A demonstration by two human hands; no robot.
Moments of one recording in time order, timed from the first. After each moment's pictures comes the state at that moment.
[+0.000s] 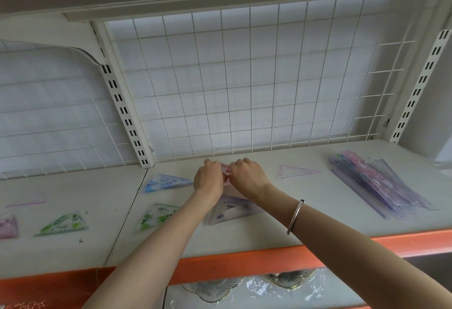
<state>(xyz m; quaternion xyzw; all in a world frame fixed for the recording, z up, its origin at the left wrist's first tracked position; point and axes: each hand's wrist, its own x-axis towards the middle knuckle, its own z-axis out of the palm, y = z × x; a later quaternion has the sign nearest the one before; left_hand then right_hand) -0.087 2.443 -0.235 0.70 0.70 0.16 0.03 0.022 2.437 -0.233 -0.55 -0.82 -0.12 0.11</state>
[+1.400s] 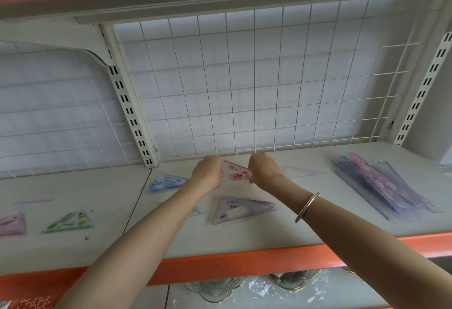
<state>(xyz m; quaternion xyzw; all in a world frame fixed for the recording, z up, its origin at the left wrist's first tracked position) -0.103 2.437 -0.197 0.74 0.66 0.07 0.11 0.047 2.451 -0.219 -0.66 -0.74 0.09 0.11</state>
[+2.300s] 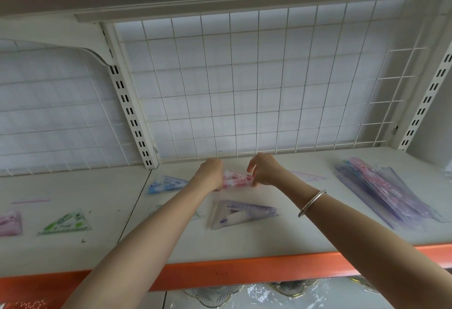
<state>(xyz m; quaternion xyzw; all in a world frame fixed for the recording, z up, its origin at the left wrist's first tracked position) -0.097 2.453 -0.204 0.71 0.70 0.00 0.09 0.059 2.466 -0.209 -0.63 -0.75 0.18 0.11</state>
